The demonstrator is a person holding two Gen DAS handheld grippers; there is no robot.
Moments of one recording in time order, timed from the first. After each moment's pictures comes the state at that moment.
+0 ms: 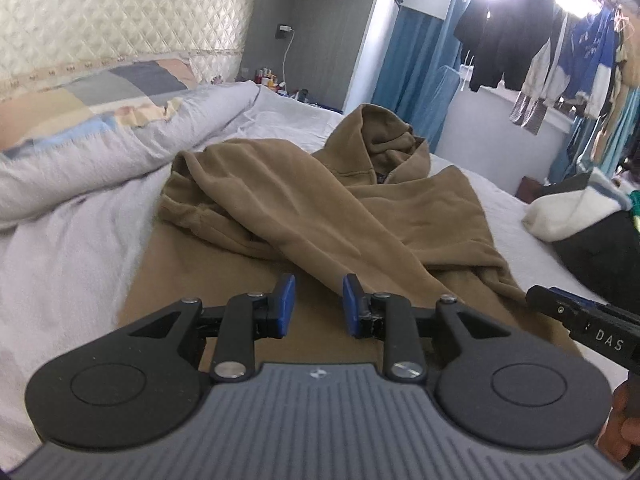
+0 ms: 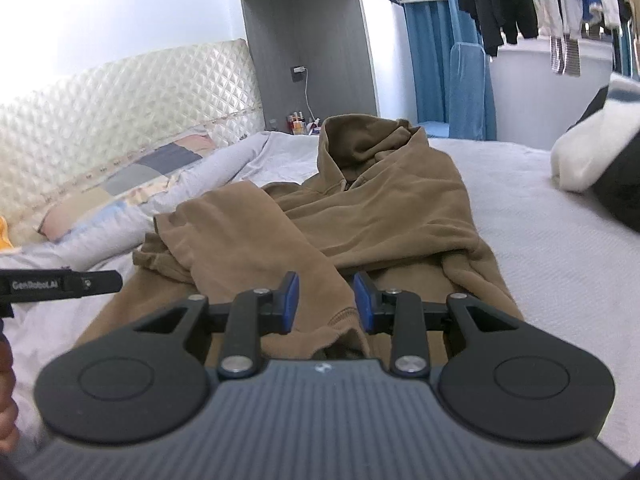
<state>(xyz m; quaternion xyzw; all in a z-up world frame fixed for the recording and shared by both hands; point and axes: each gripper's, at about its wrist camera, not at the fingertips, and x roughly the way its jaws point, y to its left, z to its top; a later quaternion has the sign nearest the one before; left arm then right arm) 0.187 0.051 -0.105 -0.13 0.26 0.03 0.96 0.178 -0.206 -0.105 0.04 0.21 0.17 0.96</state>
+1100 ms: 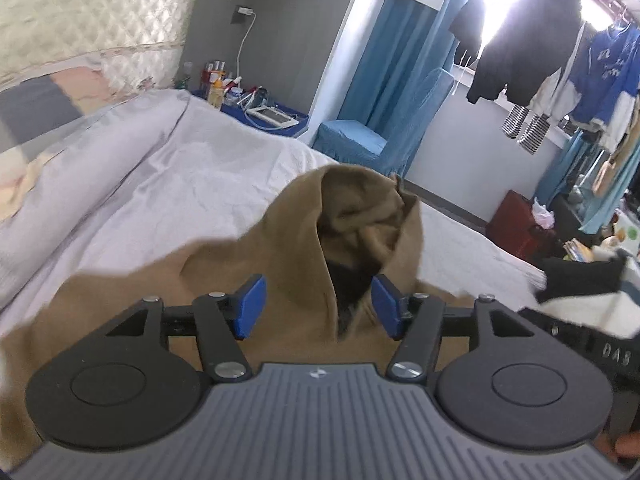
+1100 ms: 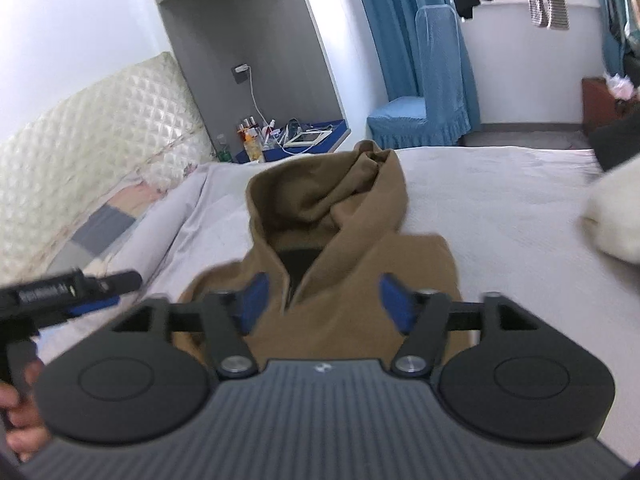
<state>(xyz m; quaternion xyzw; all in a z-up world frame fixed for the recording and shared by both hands) 0.563 0.058 -0.045 -0.16 0.28 -0.02 0.95 0.454 -0.224 -0.043 0.13 0.27 0.14 0.94</state>
